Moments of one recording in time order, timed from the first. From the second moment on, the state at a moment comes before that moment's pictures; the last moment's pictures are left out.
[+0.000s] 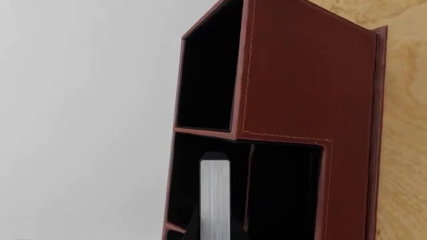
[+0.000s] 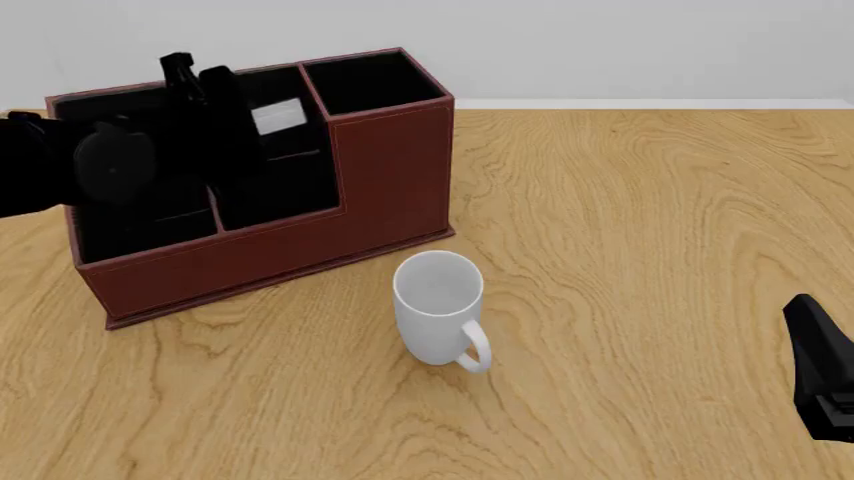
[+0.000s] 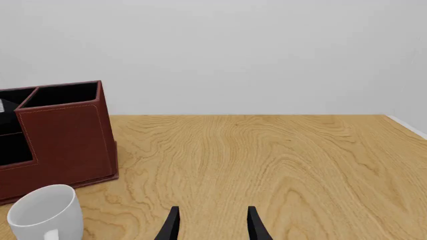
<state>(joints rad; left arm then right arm) -0.22 1.51 -0.93 -0.14 1.26 0.00 0.01 -0.01 -0.01 0.00</state>
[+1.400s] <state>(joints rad) -0.13 1.54 -0.97 -0.26 1.32 0.00 0.01 -0.01 -0.01 0.00</state>
